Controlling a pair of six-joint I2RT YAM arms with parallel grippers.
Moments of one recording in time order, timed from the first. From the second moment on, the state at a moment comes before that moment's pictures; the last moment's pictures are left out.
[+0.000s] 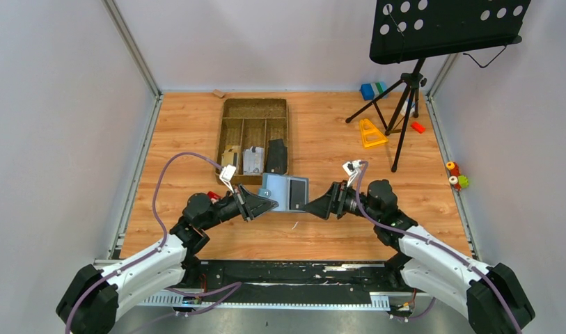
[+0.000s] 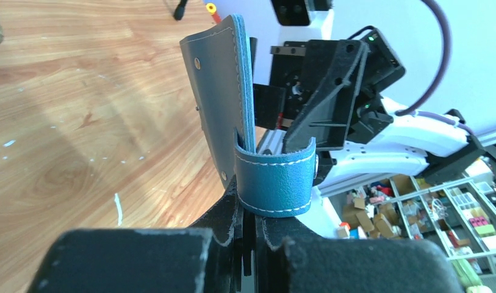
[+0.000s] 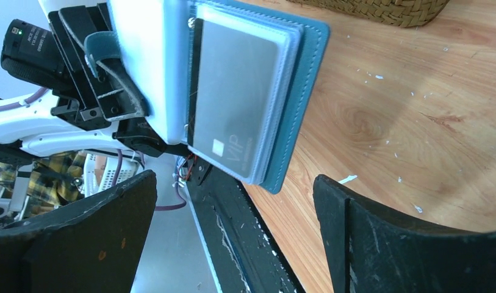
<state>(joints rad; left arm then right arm) -0.66 0.77 0.17 0.63 0.43 -0.95 0.59 0.87 0.29 0.37 -0.55 0.81</state>
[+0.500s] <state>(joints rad) -0.67 0.76 0.17 0.79 0.51 -1.03 0.59 0.93 0.29 0.52 -0.61 0.92</state>
